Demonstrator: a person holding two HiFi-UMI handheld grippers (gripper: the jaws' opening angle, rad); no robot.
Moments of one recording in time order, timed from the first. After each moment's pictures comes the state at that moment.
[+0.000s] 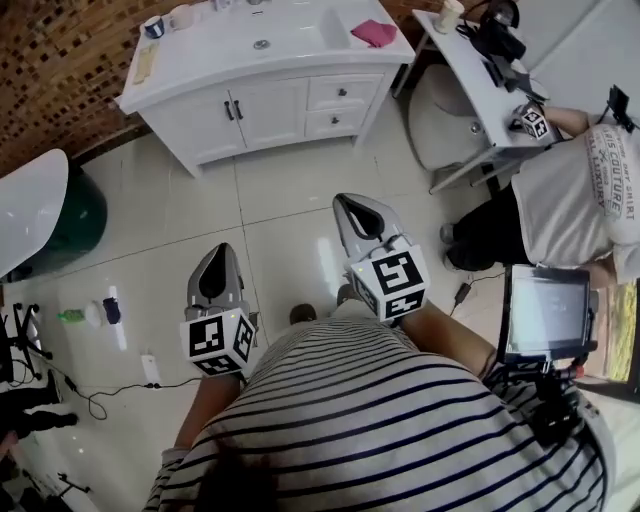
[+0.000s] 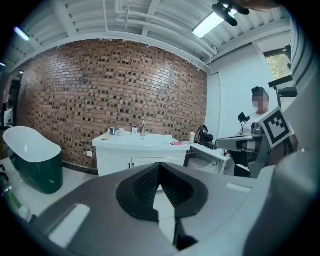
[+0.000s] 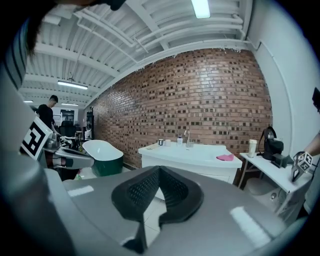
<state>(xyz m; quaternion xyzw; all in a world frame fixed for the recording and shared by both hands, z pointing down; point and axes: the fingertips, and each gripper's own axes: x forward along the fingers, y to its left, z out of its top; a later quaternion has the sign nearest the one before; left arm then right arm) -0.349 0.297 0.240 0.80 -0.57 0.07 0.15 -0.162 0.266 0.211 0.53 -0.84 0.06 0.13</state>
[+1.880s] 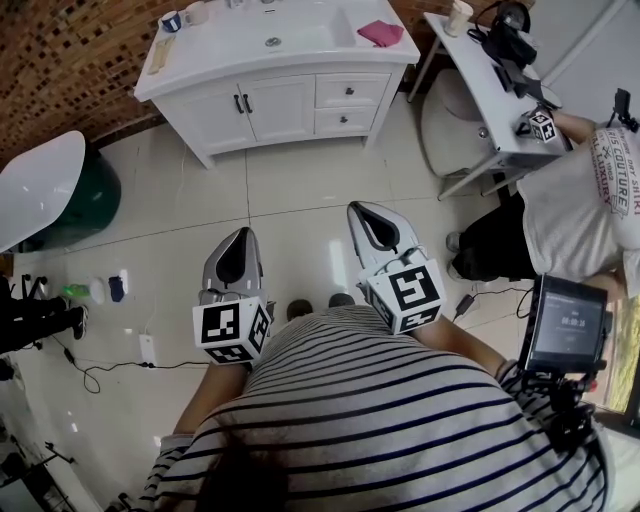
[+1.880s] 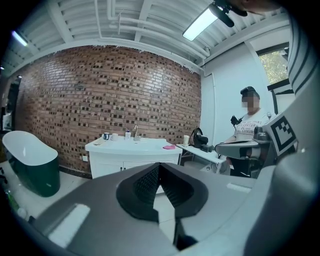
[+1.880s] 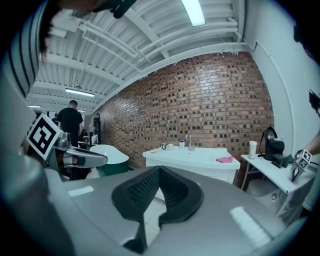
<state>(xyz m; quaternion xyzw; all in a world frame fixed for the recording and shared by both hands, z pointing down) -0.255 0.334 0.212 0.81 -0.56 0.07 0.13 -0.095 0.324 0.194 0.50 -0.86 0.05 0.10</state>
